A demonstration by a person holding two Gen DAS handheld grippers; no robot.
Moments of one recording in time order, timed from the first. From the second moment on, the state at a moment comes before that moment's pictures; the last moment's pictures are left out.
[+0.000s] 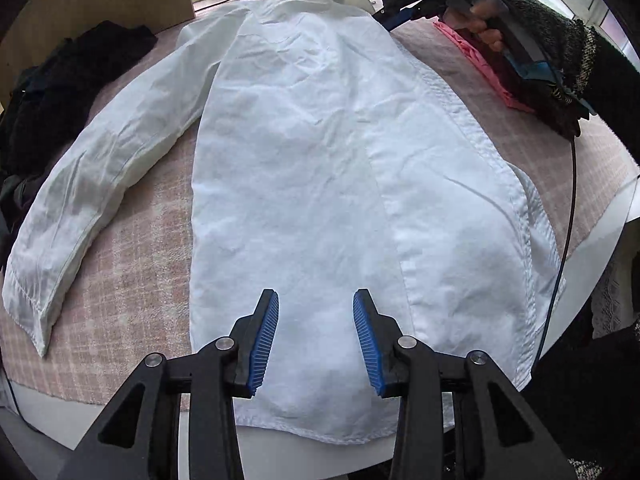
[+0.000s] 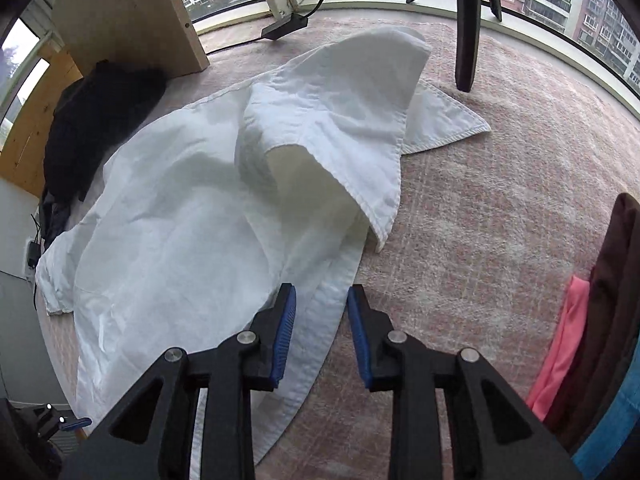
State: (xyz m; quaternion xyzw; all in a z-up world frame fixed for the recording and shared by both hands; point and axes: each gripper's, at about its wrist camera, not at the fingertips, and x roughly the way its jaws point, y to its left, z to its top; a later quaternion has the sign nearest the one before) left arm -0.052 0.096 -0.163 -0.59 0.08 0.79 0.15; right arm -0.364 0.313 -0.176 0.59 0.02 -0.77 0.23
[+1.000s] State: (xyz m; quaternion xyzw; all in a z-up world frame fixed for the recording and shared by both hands) left arm -0.040 0.126 -0.134 -0.57 0.10 0.78 0.22; right arm -0.346 0.355 -0.167 0.61 -0.02 -0.76 0.21
